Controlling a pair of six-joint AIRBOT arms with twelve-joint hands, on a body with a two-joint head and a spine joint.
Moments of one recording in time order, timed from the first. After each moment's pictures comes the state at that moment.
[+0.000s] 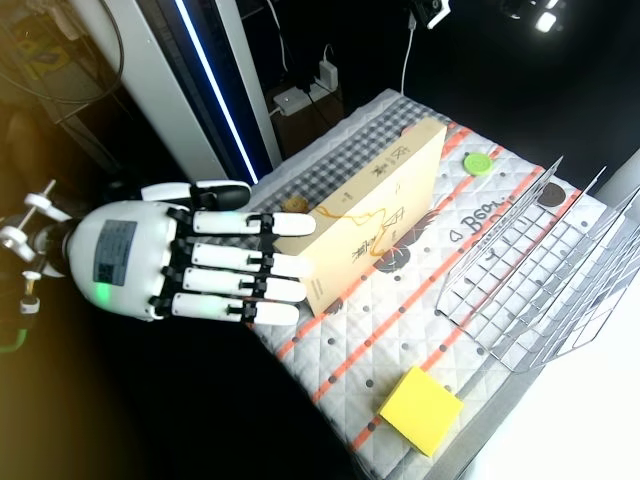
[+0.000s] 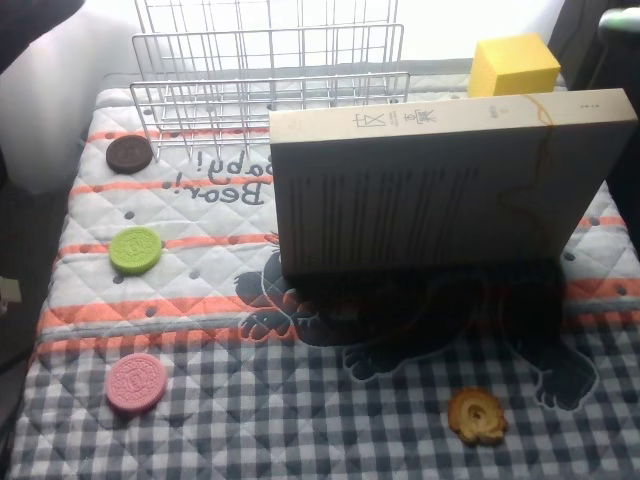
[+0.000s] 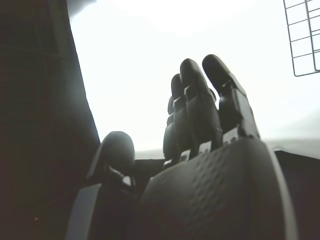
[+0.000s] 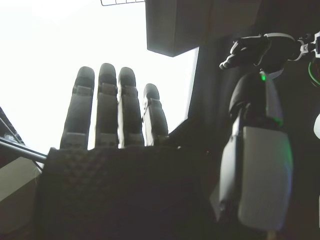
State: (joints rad) left arm 1.01 -0.68 0.91 -0.22 -1.18 0.01; right arm -0.97 -0.75 1.11 0.03 1.22 -0.40
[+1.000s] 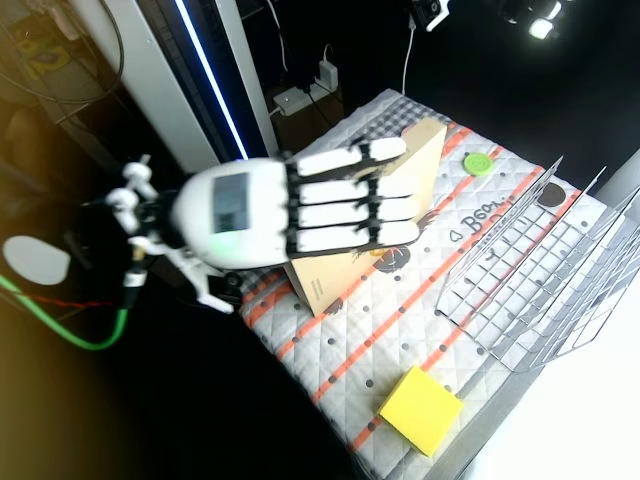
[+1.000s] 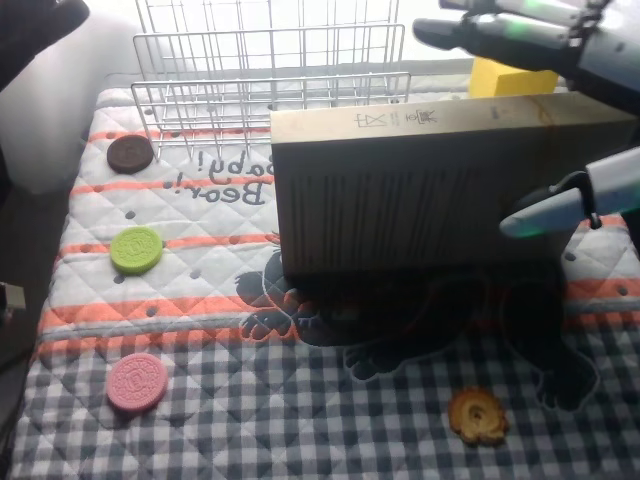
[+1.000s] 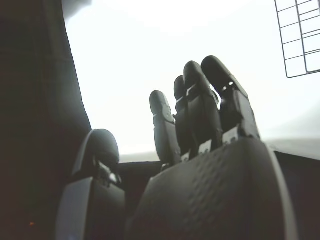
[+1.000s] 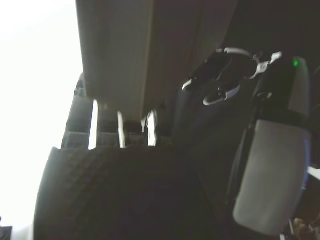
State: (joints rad) left arm 1.01 -0.68 0.92 -0.22 -1.15 0.01; right arm -0.49 -0.95 1.27 -0.50 0.84 -0.40
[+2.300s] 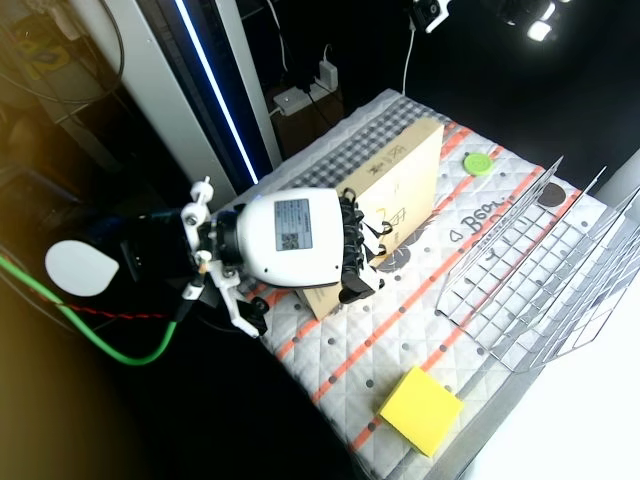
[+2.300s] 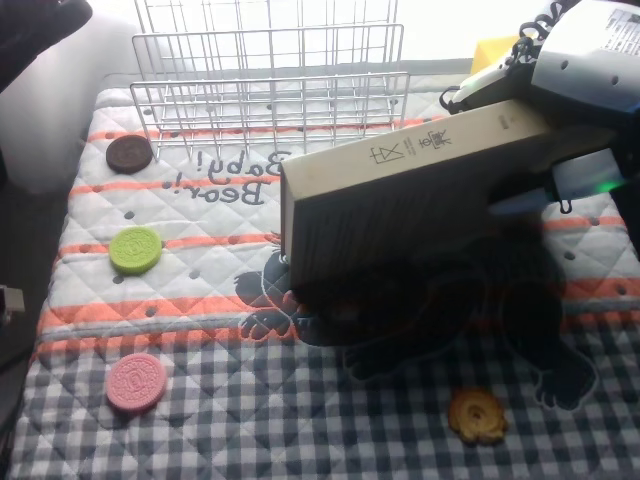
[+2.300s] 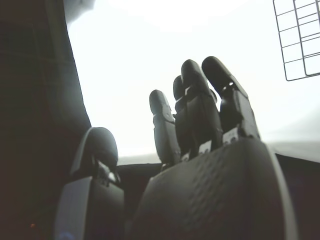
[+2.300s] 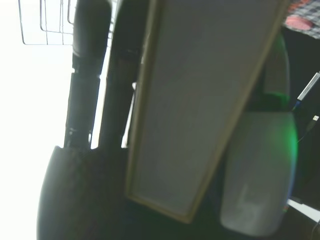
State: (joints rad) left arm 1.01 -0.68 0.92 -0.21 -1.17 0.01; right arm -0.46 -1.02 1.35 -0.57 0.77 -0.39
